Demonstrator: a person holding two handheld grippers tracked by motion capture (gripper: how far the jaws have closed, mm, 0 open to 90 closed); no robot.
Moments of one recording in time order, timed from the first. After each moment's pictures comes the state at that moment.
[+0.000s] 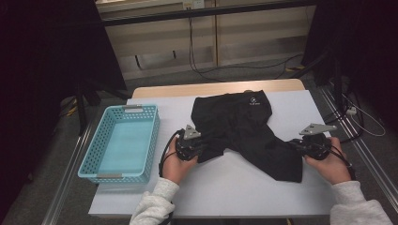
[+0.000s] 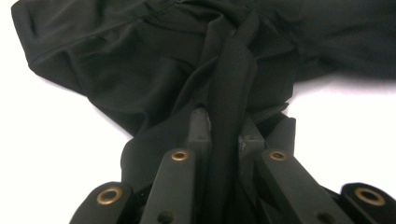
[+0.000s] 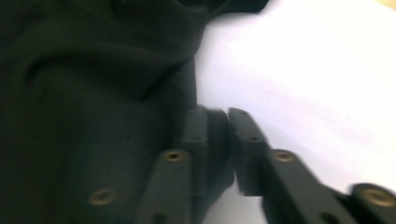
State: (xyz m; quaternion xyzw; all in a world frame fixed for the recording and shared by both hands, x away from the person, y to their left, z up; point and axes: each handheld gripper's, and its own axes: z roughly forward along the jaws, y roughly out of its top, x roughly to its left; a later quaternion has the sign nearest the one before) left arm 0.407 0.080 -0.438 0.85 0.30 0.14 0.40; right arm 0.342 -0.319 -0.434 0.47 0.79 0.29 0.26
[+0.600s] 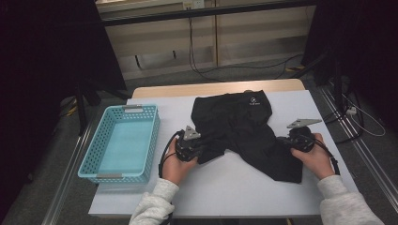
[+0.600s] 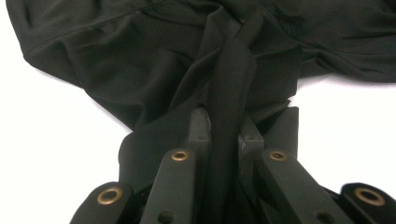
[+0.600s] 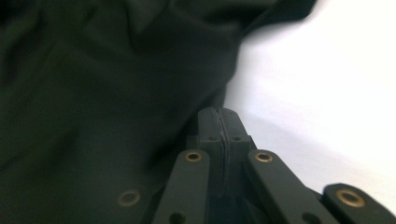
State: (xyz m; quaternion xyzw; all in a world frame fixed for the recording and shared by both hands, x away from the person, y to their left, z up) left arm 0.406 0.082 -0.442 0.86 0.30 0.14 0.39; right arm 0.374 -0.306 -0.448 0.49 0.78 0.34 0.20
